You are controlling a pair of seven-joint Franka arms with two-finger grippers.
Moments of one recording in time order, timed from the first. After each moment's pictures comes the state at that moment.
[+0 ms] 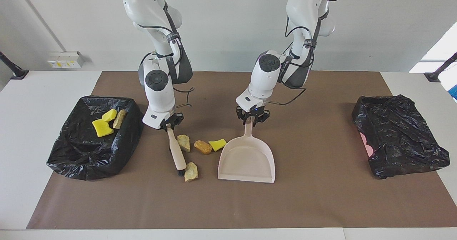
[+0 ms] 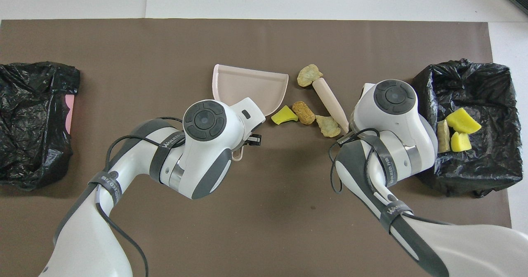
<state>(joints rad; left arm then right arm) -0.56 0.30 -0.06 -1.87 -0.07 2.25 -0.33 0.13 0.26 0.14 -1.98 -0.15 2.12 -0.19</state>
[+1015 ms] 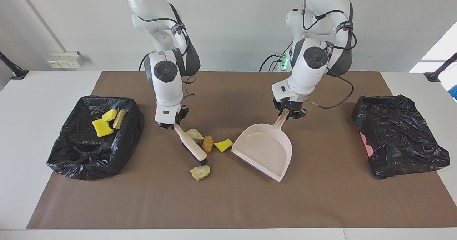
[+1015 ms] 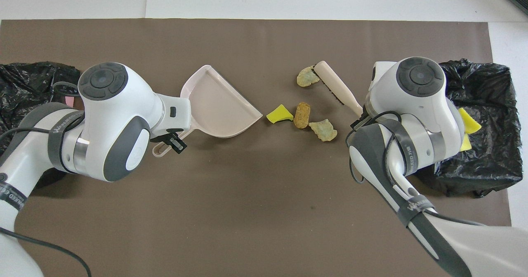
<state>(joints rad) -0.35 0.16 -0.02 -1.91 -0.05 1.94 0.48 0.08 0.25 0.15 -1.85 -0.21 2.07 -0.32</state>
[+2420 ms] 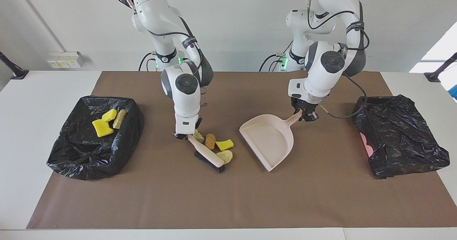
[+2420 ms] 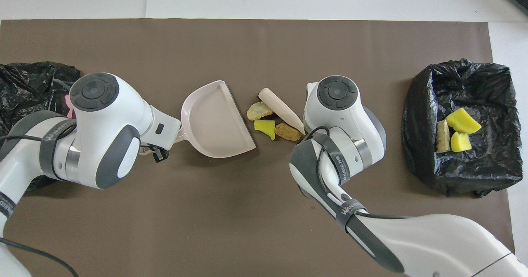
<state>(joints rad) -0.32 0.13 -0.03 -1.99 0.01 1.99 0.83 0.27 0.38 0.18 -1.80 -0.08 2.04 -0.31</state>
